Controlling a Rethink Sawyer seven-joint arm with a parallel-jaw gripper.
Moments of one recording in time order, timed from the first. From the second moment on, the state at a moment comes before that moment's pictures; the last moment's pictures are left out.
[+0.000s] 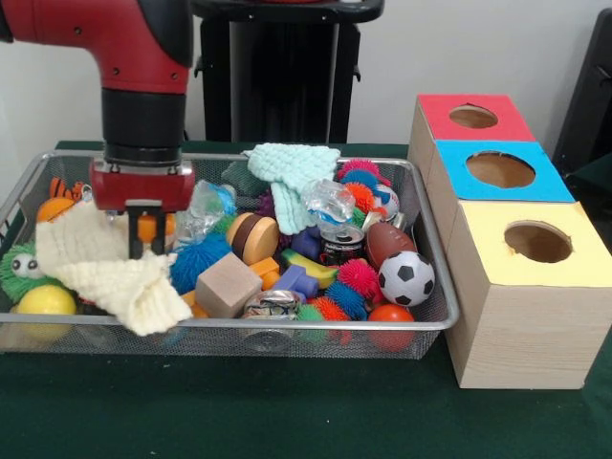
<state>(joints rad) -0.75 -0.56 0.38 1.64 -0.83 0.25 1.69</state>
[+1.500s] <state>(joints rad) -0.58 -0.66 0.18 1.88 -0.58 0.04 1.70</state>
